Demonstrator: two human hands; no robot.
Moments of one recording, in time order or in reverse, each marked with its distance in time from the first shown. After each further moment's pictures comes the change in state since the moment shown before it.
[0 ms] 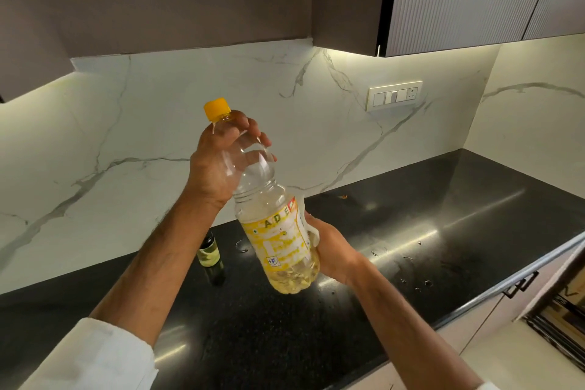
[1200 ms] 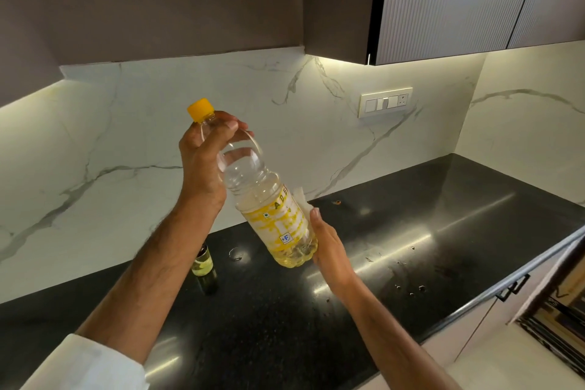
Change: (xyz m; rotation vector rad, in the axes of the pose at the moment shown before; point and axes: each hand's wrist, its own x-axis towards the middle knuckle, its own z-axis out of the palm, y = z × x) left_hand 0.006 0.002 0.018 0.274 0.426 0.145; right_hand -0.001 0.019 -0.006 -0.150 0.176 -0.320
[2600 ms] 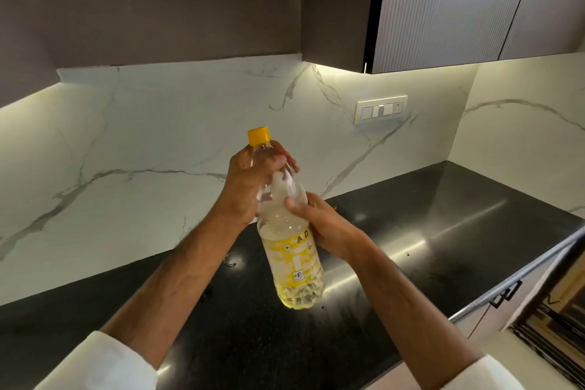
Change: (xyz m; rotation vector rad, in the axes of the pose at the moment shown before) left_hand -0.019 -0.034 0.024 0.020 -0.337 -0.134; right_hand 0.029 -0.074 -0.004 -0.015 -0.337 0.036
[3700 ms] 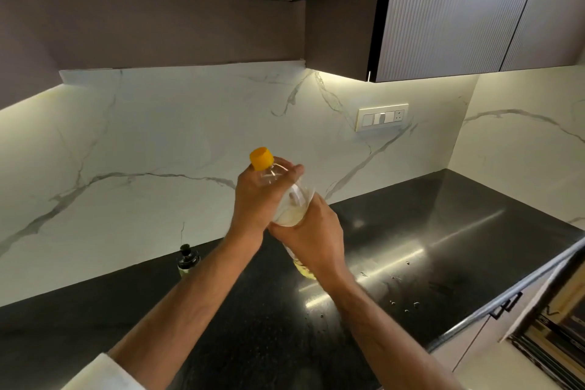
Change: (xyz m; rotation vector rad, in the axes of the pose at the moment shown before) left_hand -0.012 -0.003 0.023 0.381 0.326 -0.113; right_hand 0.013 0.028 0.024 -0.786 0.775 -0.179
